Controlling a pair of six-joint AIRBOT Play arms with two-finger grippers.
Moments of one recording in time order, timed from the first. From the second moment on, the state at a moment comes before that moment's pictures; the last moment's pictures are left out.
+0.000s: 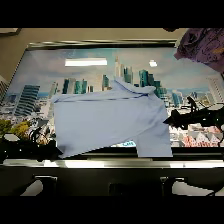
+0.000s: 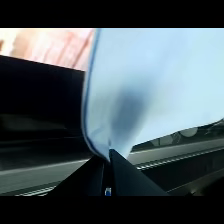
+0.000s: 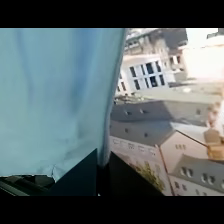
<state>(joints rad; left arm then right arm) 0.43 -1.10 0.41 0.97 -1.31 -1.32 -0.44 -1.48 0.98 -0.87 1.30 1.22</state>
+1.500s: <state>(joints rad) 0.29 -0.81 1.97 1.43 -1.20 -1.67 -0.12 -0.89 2.14 -1.38 1.15 1.51</state>
